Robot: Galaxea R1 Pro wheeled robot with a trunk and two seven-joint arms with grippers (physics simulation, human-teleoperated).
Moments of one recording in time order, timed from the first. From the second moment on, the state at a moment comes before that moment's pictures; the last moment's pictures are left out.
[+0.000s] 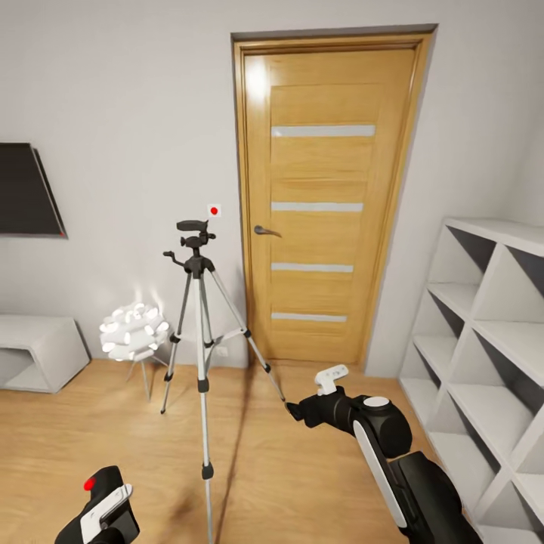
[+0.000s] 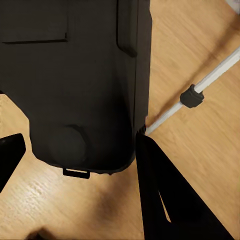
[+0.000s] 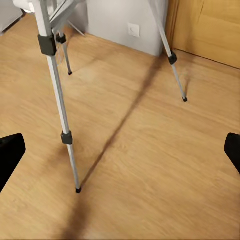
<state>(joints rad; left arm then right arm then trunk) 0.06 0.06 0.07 -1.31 0.70 0.35 0.48 -0.36 0.02 0.27 -1.61 -0.01 0.98 0.25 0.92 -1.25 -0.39</state>
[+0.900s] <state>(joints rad) 0.06 0.07 0.07 -1.30 0.70 0.35 0.48 -0.36 0.02 0.27 -1.61 -0.01 0.98 0.25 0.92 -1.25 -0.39</state>
